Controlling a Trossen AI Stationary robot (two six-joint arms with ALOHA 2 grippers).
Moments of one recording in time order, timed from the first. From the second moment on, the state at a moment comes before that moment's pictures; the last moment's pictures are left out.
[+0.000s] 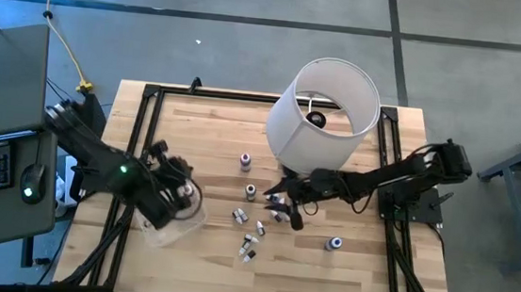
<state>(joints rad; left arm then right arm) -0.63 1.26 1.27 -1.42 -0.84 -1.00 0.13 1.58 0.66 0.68 -0.07 0.06</state>
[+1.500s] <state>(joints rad) 0.13 1.46 0.76 0.08 -0.24 -0.06 0.16 1.60 0.66 0.56 -0.03 0.17</state>
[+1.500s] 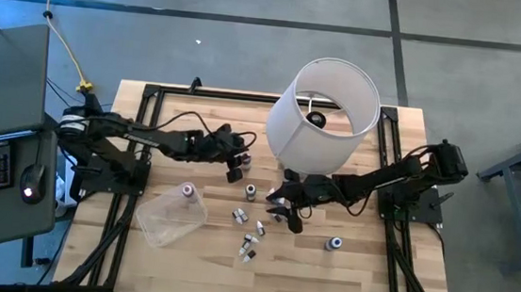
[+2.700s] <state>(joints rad) -0.16 0.77 0.89 -0.68 -0.20 -0.34 0.16 1.60 0.66 0.56 -0.03 0.15</state>
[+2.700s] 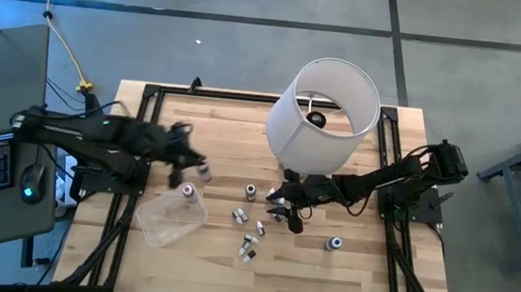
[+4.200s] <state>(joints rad) -0.65 0.95 0.53 -0.40 -0.59 -0.48 0.16 1.60 0.66 0.60 -0.03 0.06</state>
